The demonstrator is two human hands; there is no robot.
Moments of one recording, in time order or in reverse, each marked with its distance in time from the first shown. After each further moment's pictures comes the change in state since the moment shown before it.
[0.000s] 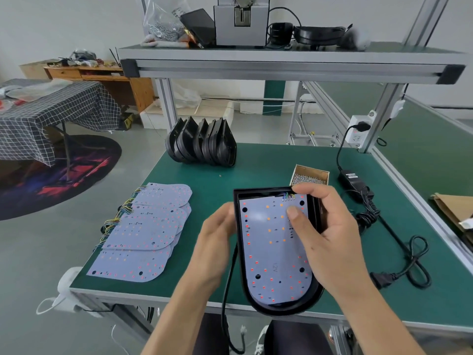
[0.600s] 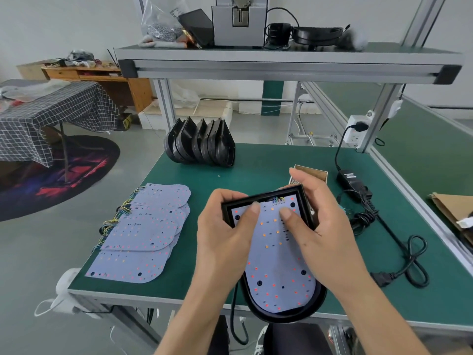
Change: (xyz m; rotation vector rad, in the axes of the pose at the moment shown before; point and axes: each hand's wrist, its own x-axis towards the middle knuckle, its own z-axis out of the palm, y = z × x) left_hand -0.006 0.016 0.022 0.259 0.286 0.271; right_hand 0.009 -0.007 0.000 -0.081 -0.093 -0.057
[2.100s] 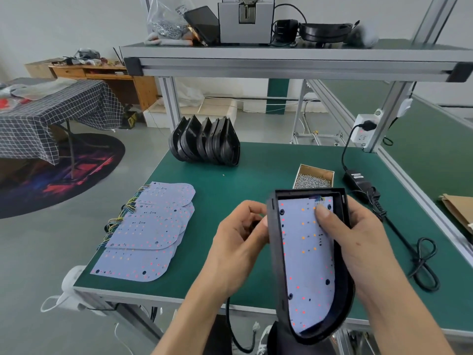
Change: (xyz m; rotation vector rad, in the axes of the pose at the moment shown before) left_hand -0.005 -0.008 -0.008 -0.192 -0.440 -0.190; right_hand -0.005 0.010 -0.024 0.399 0.086 0.276
